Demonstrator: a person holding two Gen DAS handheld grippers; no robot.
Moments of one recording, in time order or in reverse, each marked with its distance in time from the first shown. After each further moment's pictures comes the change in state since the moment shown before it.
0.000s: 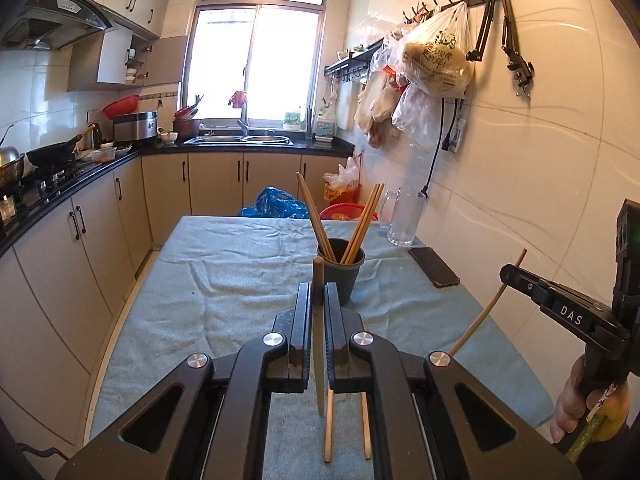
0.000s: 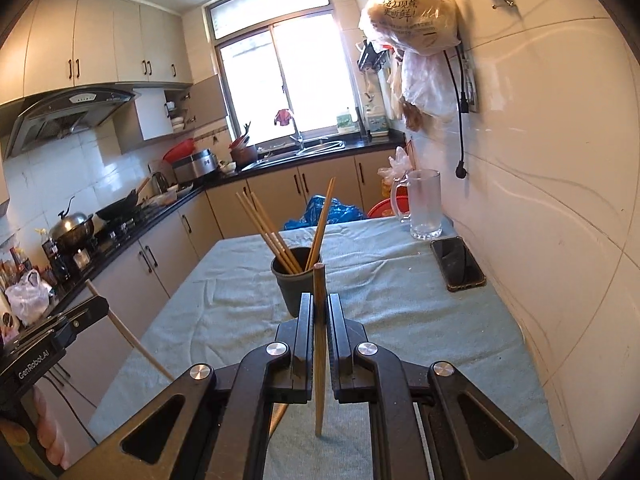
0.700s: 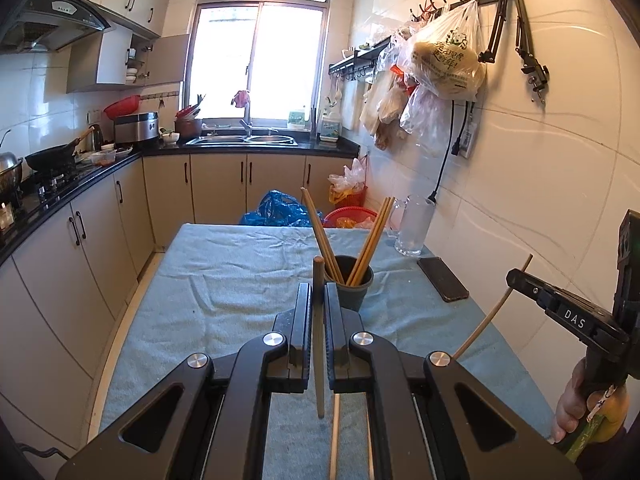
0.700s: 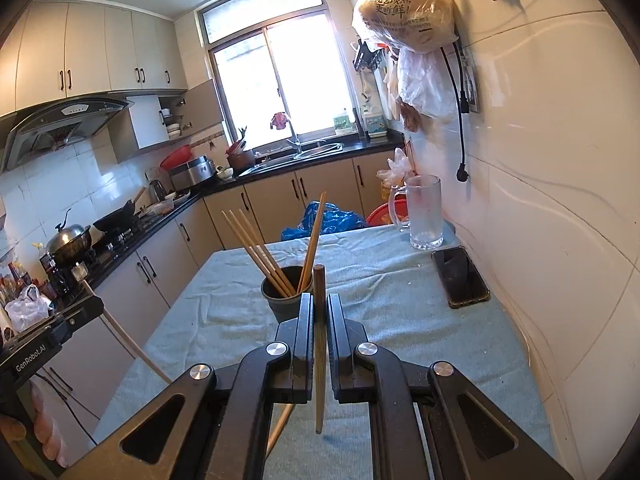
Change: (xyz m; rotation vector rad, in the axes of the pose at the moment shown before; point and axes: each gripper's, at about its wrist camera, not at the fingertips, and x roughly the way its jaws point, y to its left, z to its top) left arm 0.027 0.006 0.032 0.000 0.011 0.017; right arm 0.027 -0.017 0.026 0.025 0.003 0.013
